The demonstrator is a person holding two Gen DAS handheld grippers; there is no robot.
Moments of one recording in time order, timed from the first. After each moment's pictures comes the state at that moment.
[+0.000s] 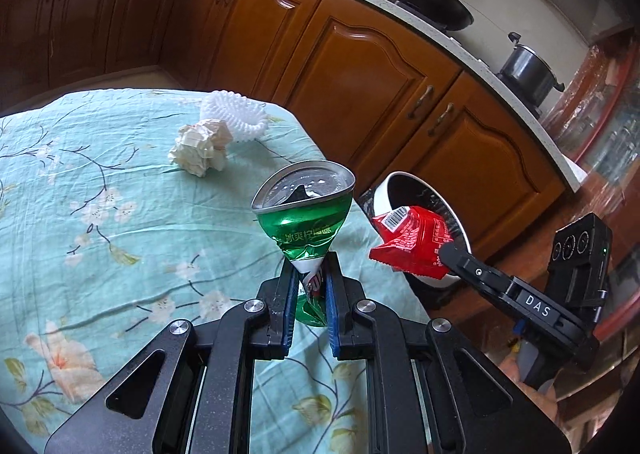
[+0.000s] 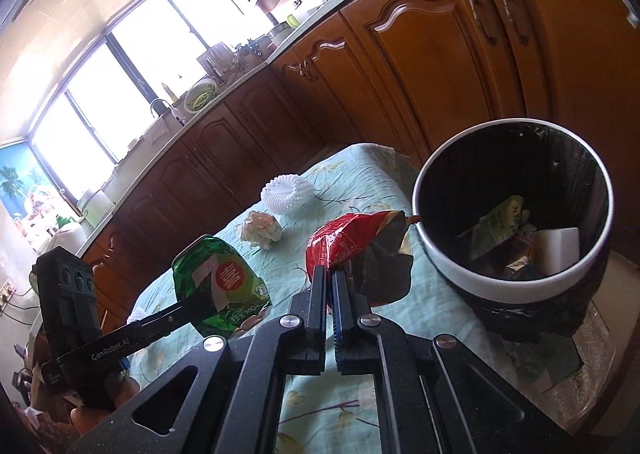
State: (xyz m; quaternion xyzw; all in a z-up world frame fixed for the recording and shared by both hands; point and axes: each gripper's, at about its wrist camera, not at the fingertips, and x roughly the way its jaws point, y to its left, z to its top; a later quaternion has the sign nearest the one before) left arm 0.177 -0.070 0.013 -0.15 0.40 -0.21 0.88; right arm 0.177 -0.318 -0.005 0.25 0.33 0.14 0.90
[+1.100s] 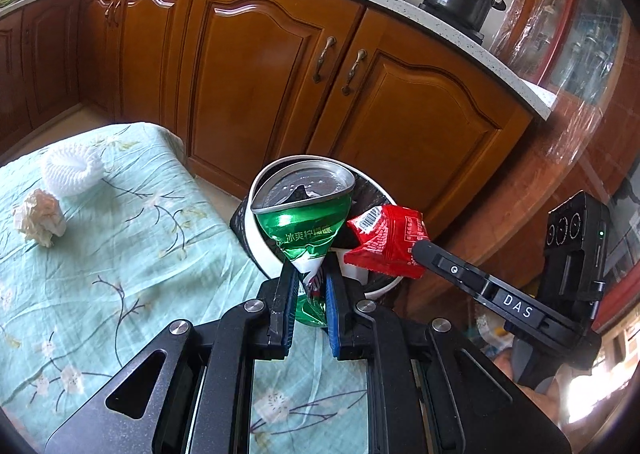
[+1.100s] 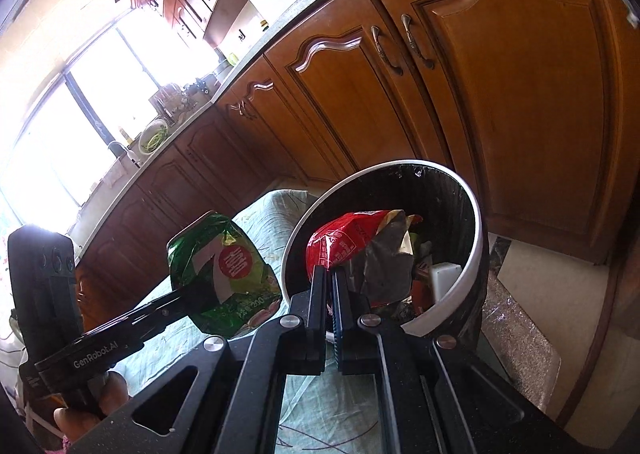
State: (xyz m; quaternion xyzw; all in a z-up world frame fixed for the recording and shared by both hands) left arm 0.209 -0.230 0.033 -0.04 0.39 -0.31 0.87; right arm 0.170 -0.423 -0.011 0.28 0.31 0.06 0.91
